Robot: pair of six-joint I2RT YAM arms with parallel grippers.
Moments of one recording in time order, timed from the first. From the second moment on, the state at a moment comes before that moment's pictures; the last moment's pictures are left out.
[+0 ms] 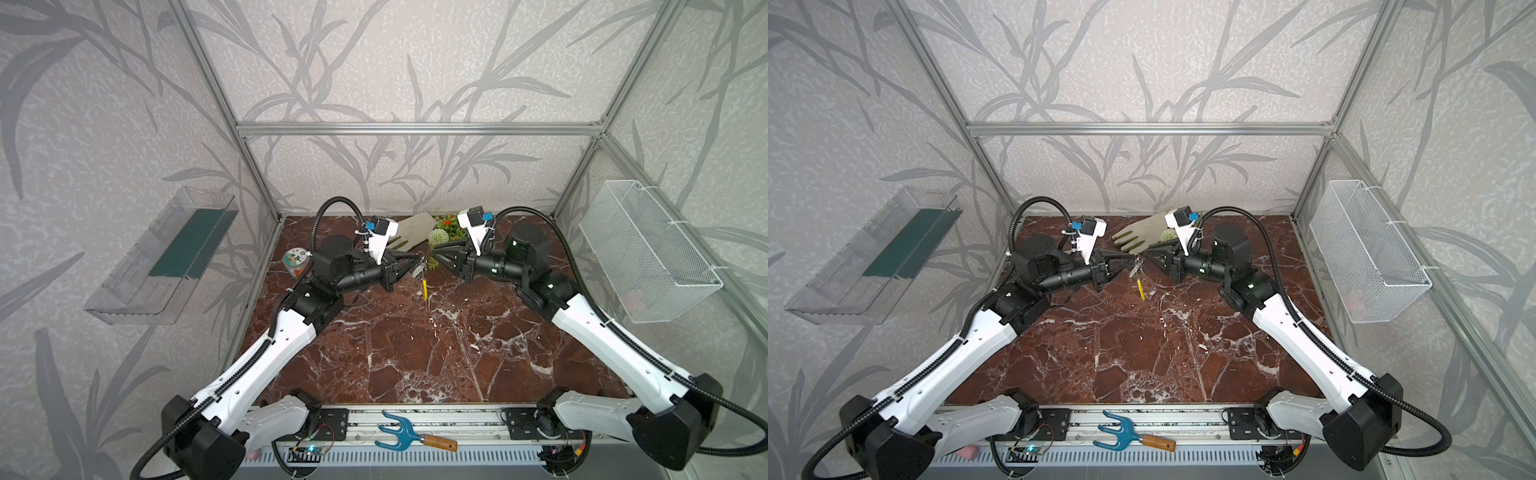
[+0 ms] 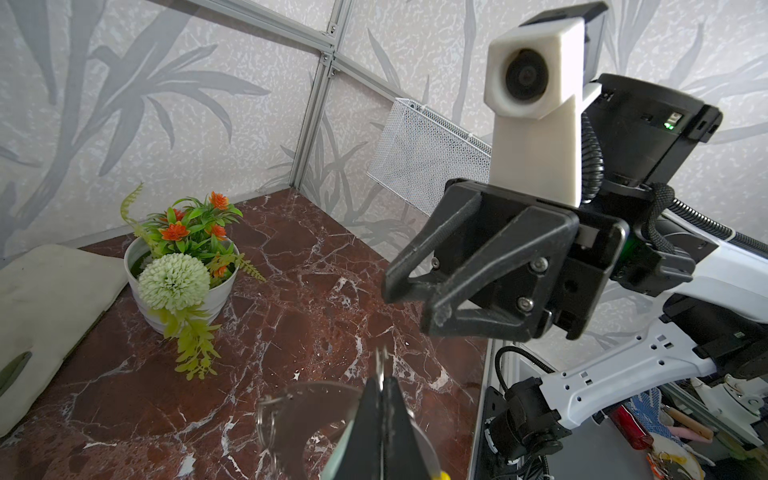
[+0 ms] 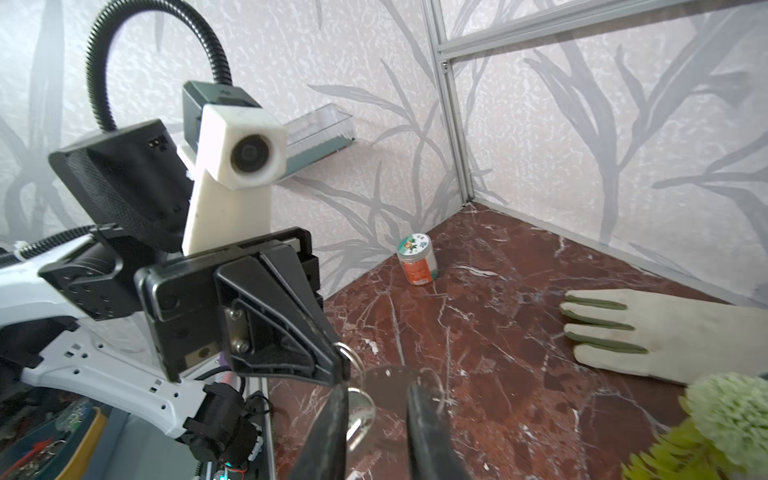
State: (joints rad) left arm -0.52 1.12 1.04 -0.04 0.62 -0.34; right arm 0.56 1.23 1.16 -0.05 -0.64 0.30
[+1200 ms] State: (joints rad) left arm -0.52 1.12 1.04 -0.06 0.61 -0.35; right arm 0.57 1.32 1.16 0.01 -0.79 0.39
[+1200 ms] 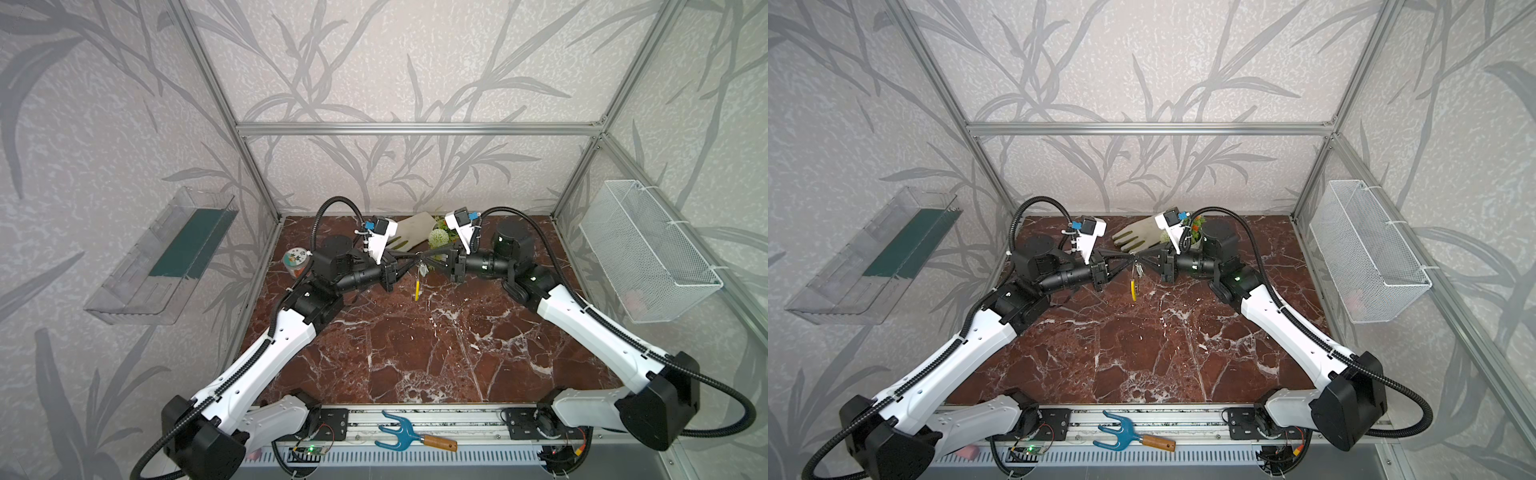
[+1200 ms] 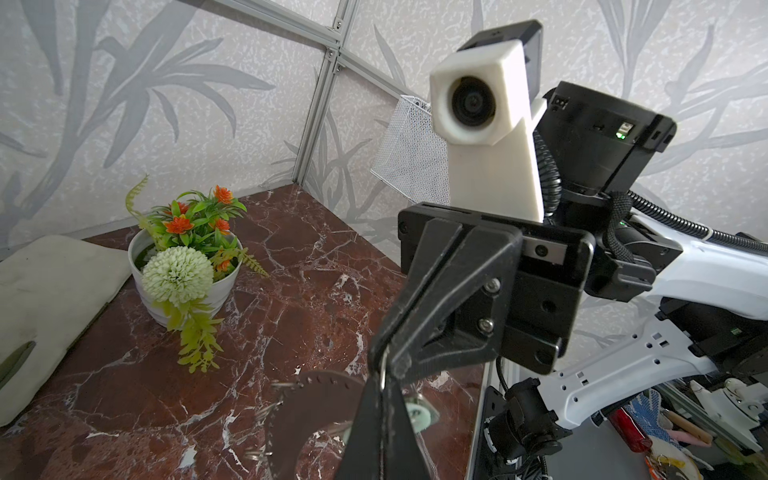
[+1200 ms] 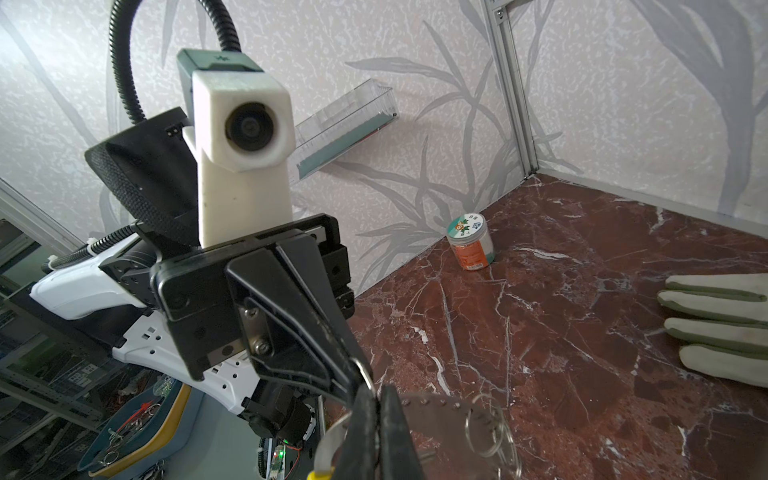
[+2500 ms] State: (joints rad) left arm -0.53 1.18 1.16 -0.55 0.70 -0.09; right arm 0.65 1.45 1.50 -0.82 -0.71 -0.30
